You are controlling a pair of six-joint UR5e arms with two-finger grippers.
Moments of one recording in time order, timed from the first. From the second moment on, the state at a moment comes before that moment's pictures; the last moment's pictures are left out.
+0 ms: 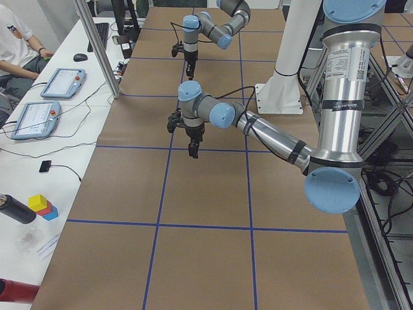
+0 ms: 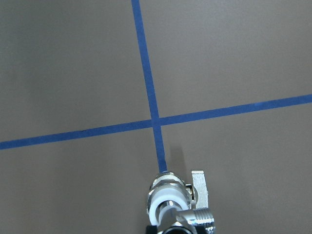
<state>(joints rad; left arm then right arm) -1.08 -1.59 -2.03 -1.48 -2.25 -0.45 0.63 -0.64 1.45 -1.63 1.97 1.28</state>
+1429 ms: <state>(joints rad) -1.08 -1.59 -2.04 -1.48 -2.25 -0.45 0.62 -0.64 1.43 -1.63 1.96 1.27</state>
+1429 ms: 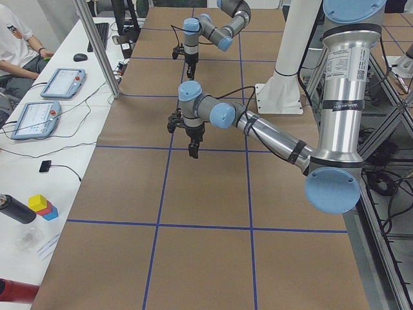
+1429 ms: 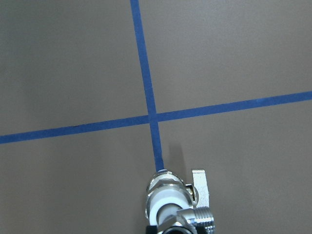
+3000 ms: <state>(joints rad) -1.08 -1.59 -2.03 -1.48 -2.25 -0.45 0.62 -0.64 1.43 -1.63 1.96 1.27</state>
